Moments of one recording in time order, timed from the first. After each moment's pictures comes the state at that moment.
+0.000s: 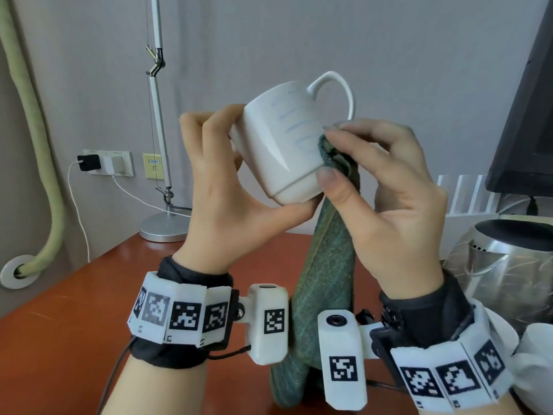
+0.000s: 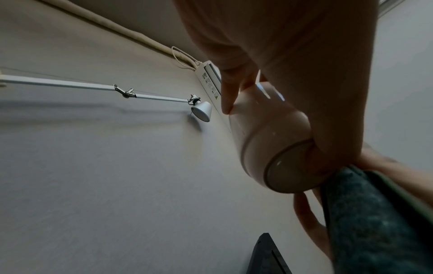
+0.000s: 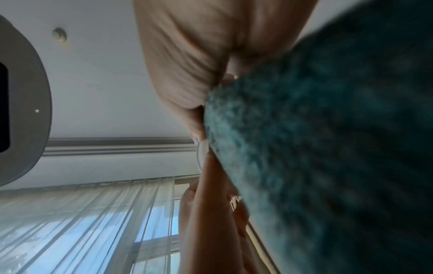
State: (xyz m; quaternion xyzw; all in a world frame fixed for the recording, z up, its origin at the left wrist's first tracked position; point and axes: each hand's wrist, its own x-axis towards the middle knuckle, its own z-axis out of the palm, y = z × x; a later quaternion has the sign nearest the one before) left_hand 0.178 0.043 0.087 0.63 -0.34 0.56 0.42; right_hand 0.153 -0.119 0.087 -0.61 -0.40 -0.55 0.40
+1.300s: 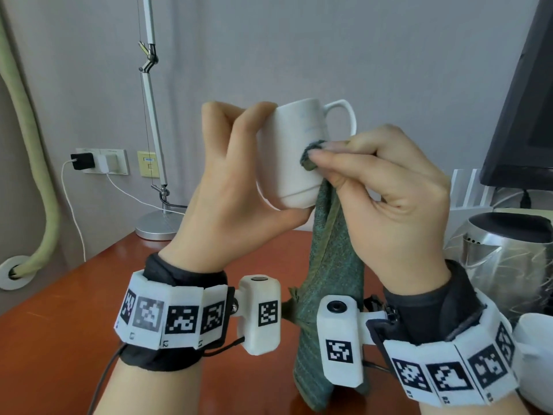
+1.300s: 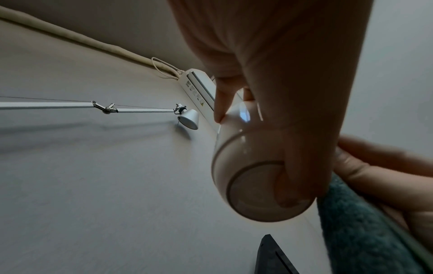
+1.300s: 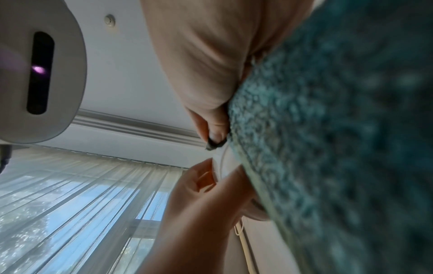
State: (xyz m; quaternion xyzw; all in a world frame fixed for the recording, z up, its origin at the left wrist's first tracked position) left_hand 0.172 0.043 0.089 0.71 -0.34 0.53 0.31; right_hand 0.153 -0.124 0.090 -0.61 -0.40 -0.63 0.28
